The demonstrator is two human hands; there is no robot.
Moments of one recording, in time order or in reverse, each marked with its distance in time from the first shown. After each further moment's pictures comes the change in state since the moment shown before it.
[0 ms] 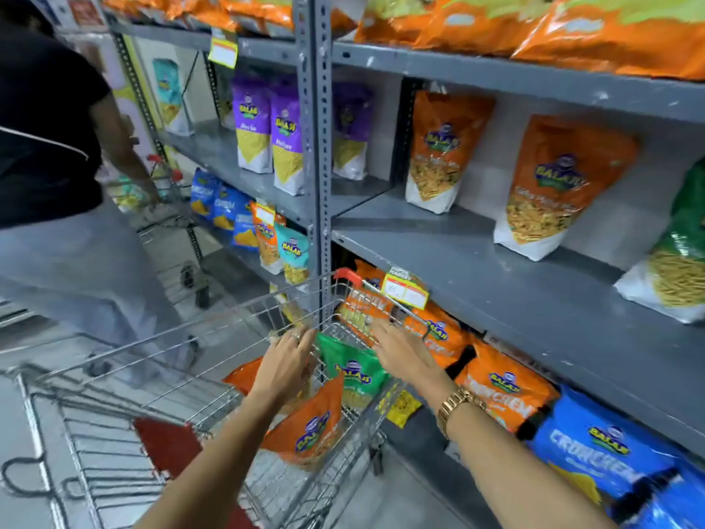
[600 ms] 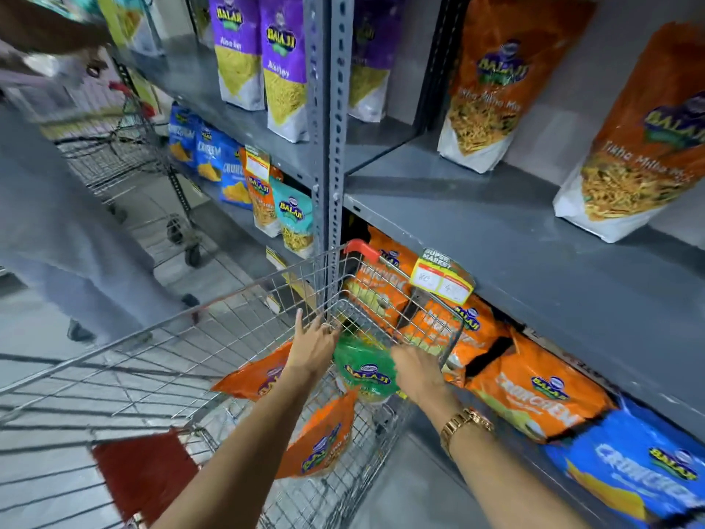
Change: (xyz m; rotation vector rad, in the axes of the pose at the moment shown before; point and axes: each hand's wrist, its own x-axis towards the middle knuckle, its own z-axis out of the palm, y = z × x) left_hand 0.101 -0.035 0.094 0.291 -0.311 0.018; right_hand 0.059 0.032 0.089 -0.138 -0.204 0.269
